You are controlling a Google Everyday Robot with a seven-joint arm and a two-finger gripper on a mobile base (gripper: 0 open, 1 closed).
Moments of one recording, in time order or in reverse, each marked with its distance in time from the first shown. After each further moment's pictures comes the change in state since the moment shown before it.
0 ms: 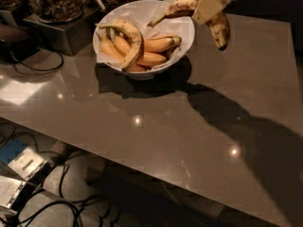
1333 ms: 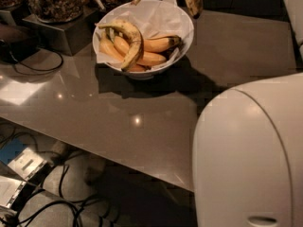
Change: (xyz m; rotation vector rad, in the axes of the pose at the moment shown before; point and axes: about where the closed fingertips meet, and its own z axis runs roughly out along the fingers) arm -0.095 -0.044 0.042 0.045 0.003 -0.098
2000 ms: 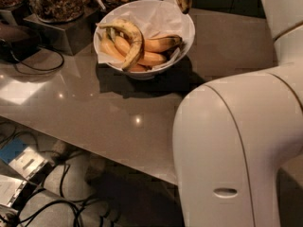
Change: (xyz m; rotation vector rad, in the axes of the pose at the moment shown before) arm -0.024 0.003 0.010 -0.004 -0.006 -0.018
